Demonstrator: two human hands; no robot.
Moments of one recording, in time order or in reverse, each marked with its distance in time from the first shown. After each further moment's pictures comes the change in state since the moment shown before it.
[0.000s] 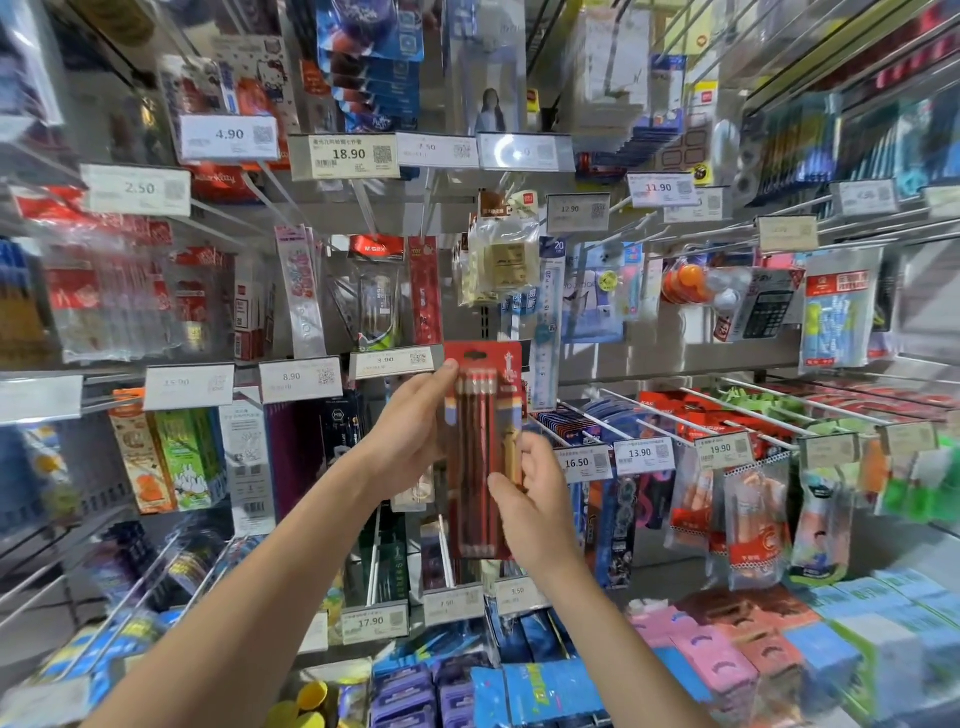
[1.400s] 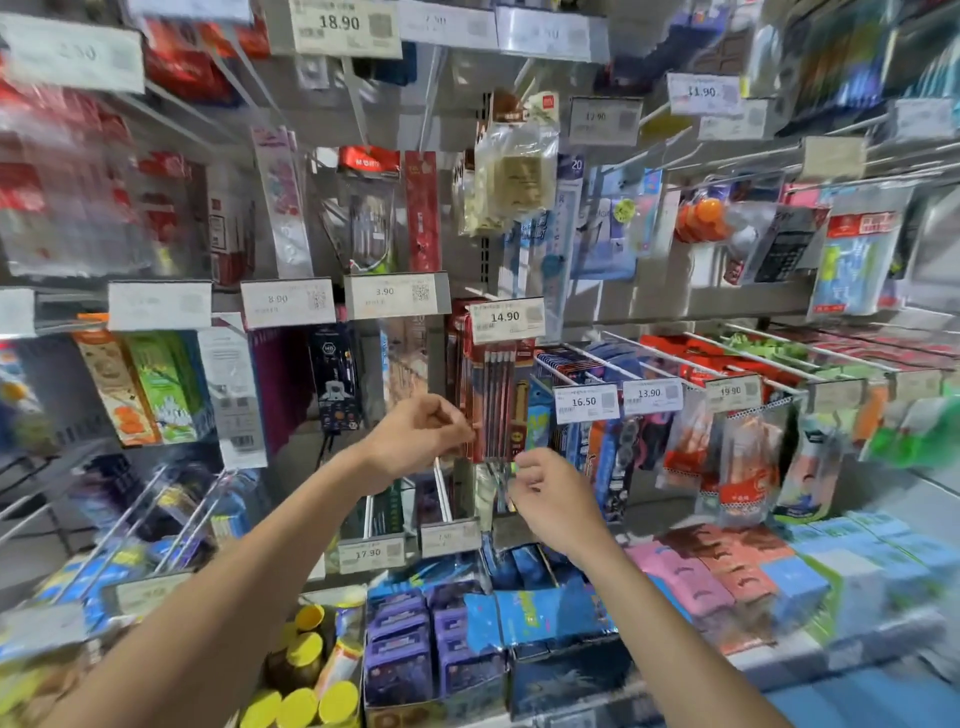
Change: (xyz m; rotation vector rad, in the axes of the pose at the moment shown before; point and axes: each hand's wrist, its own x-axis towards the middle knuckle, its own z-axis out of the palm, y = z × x) left_hand -0.012 -0.079 -0.033 0.525 0.007 -0.133; right_hand -0.003 0.064 -0.024 -0.567 -0.201 0.249
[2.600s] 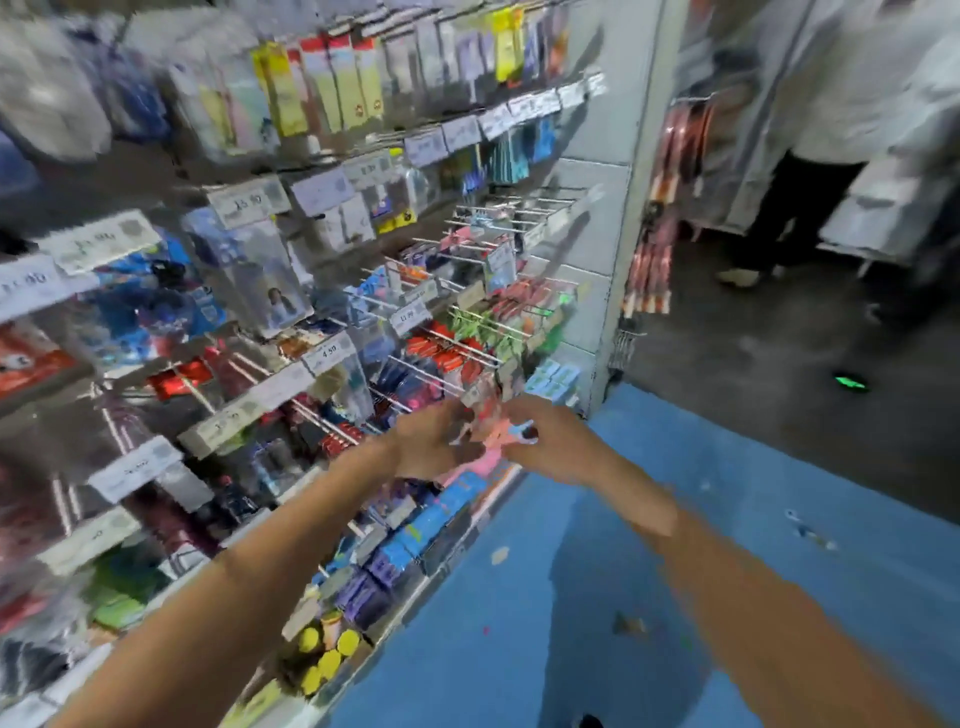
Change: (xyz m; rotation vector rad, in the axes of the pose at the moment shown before) left_hand -0.069 0.461 -0.070 0.658 -0.879 0.284; right_hand -0.203 -0.356 -0.366 -0.059 0.152 0.429
